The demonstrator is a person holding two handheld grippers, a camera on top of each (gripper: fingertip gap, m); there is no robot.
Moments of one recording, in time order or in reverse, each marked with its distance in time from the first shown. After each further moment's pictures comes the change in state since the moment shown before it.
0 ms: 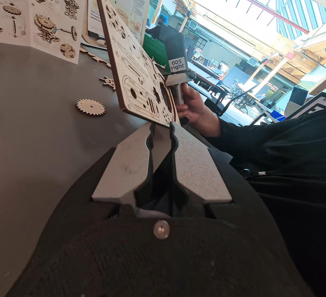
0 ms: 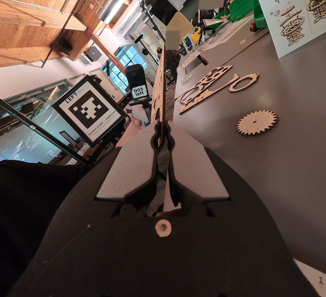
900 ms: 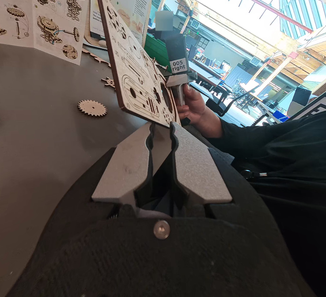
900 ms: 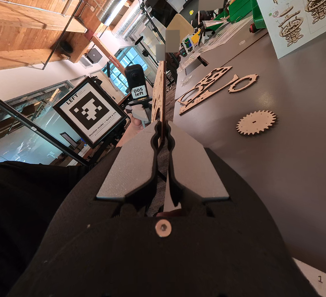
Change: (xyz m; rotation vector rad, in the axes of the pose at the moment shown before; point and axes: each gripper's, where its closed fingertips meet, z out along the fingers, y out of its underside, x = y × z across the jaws) left arm -0.001 -0.002 0.001 -0.002 -0.011 0.002; right arm 0.001 -0.001 -0.001 0.007 -0.001 0.006
